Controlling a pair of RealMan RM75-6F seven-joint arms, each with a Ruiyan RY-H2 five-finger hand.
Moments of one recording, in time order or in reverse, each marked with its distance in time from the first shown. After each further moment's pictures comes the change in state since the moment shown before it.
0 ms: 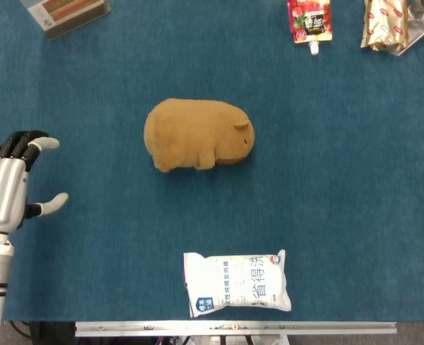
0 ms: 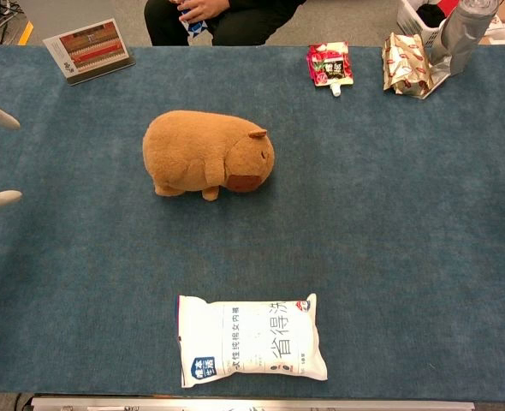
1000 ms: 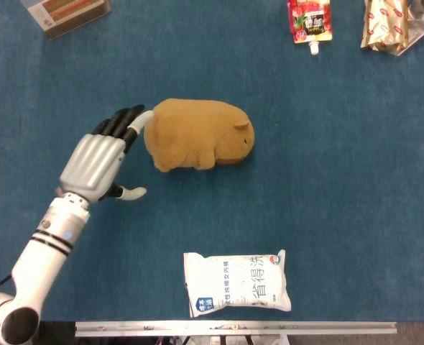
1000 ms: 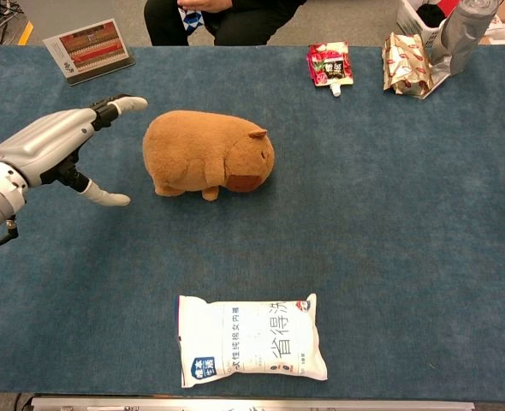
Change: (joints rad) left arm -0.276 -0.099 -0.090 -0.008 -0.180 -0.370 0.069; right arm -0.038 0.086 -0.005 -0.058 0.021 0.005 -0.009
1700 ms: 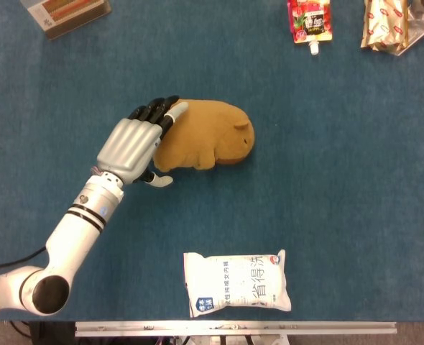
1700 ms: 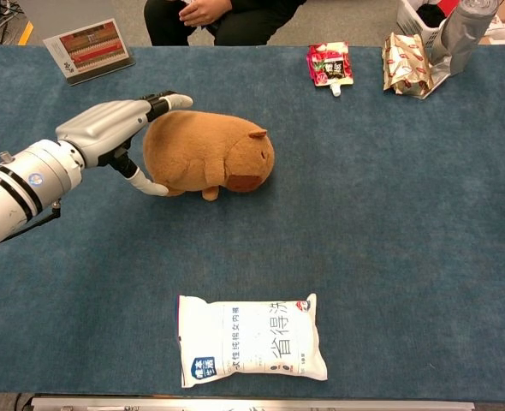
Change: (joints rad) left arm -0.179 -0.082 -0.050 0.036 -0.233 -0.078 0.152; right arm 0.002 -0.026 -0.011 0.037 0.006 -0.028 0.033
